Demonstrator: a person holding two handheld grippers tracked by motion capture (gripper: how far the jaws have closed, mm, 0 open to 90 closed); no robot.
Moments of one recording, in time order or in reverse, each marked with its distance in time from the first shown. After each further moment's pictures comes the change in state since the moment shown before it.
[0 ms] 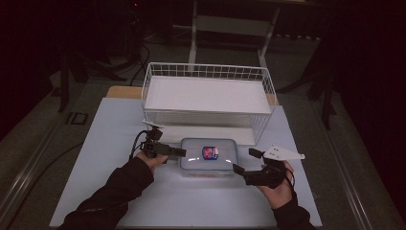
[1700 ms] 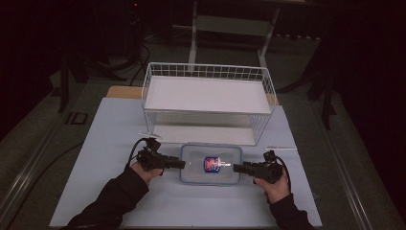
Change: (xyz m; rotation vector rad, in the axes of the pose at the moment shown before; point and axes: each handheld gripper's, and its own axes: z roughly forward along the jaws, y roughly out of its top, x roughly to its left) left arm -0.029 -0.031 -0.019 -0.058 -0.083 0.252; right arm -0.048 -0.031 0.024 0.180 0.220 0.450
